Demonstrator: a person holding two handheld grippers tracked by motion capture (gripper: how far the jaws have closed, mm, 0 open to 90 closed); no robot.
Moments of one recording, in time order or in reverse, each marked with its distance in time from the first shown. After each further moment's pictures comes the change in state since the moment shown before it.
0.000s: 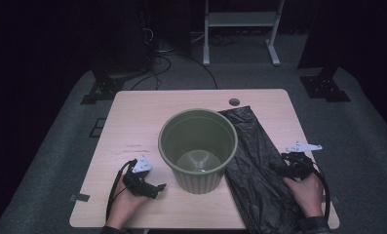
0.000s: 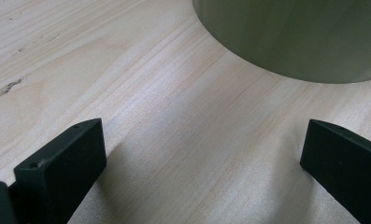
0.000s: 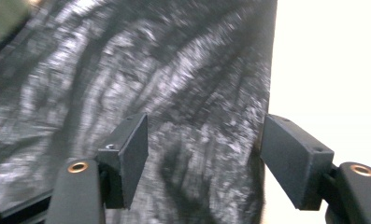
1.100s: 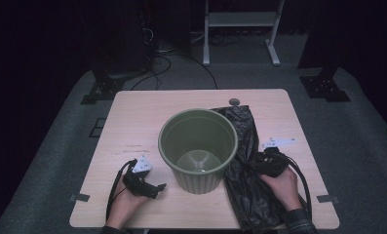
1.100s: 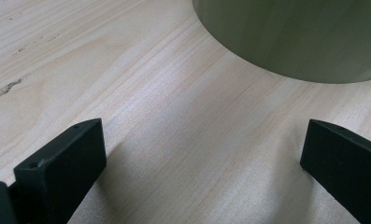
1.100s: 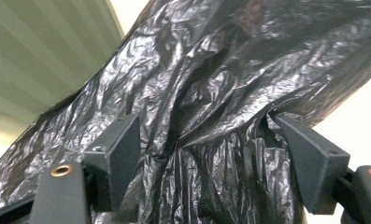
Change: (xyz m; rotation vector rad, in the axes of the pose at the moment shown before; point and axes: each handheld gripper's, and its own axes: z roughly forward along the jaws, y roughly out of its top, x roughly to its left) left arm 0.000 0.000 0.000 0.000 0.000 0.000; right arm 0.044 0.030 0.045 0.004 0.260 -0.009
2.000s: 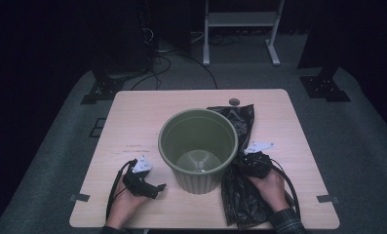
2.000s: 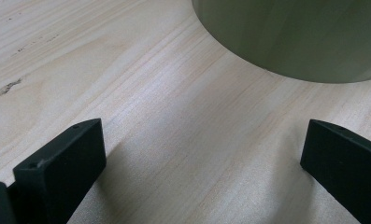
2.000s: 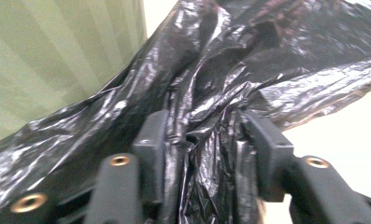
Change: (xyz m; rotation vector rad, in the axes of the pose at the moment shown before) left arm 0.000 0.000 0.000 0.000 -0.002 0.001; right arm 0.039 0.008 0.025 0.018 -0.103 -0.154
